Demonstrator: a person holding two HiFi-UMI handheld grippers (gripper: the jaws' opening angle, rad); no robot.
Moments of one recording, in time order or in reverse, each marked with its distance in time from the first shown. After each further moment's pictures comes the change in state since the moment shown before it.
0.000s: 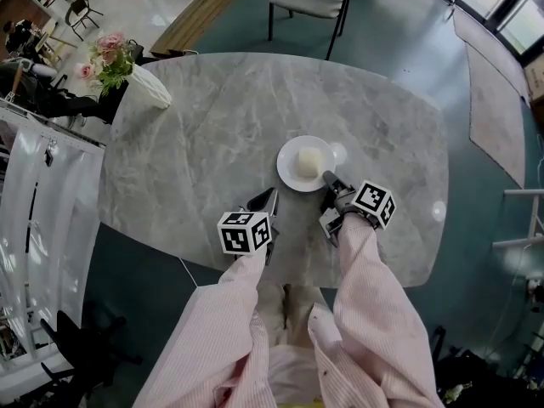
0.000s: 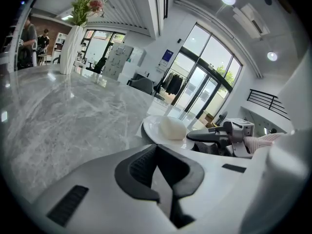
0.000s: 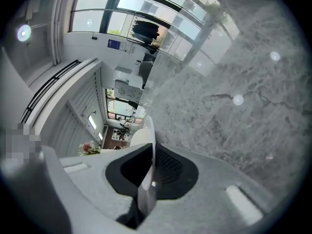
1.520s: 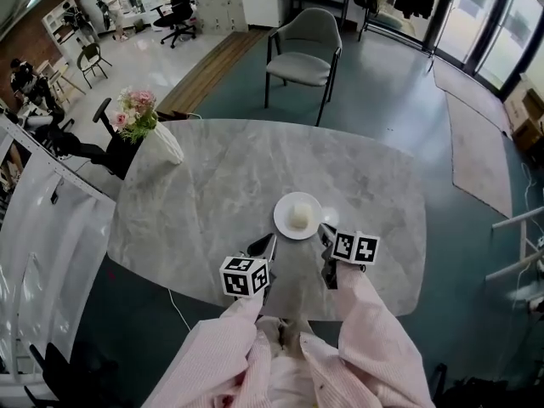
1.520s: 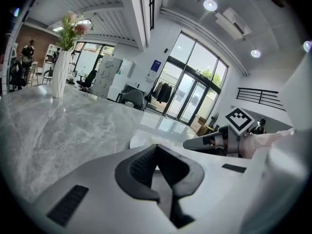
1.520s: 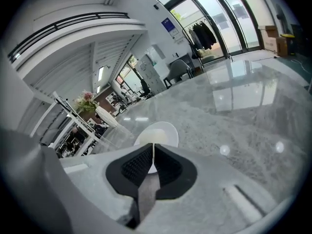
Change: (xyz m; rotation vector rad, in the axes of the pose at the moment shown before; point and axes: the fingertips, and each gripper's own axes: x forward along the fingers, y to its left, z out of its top) left arm -0.044 -0.045 0.036 0.108 -0.111 -0.069; right arm -0.042 0.036 -0.007 -0.675 0.115 -0.198
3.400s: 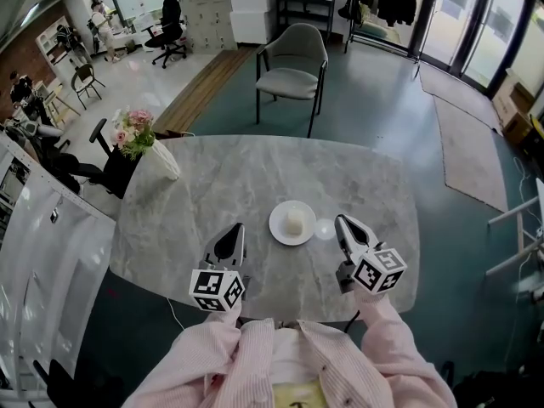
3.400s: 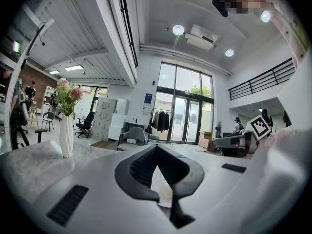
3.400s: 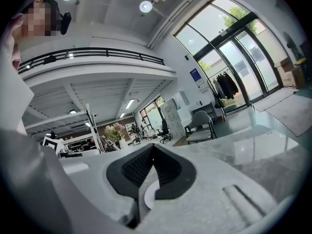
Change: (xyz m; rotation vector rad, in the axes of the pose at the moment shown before) left arm -0.088 -0.005 0.117 0.243 -0.393 0.049; right arm -0.126 0.068 0.082 -0.295 -0.519 0.197
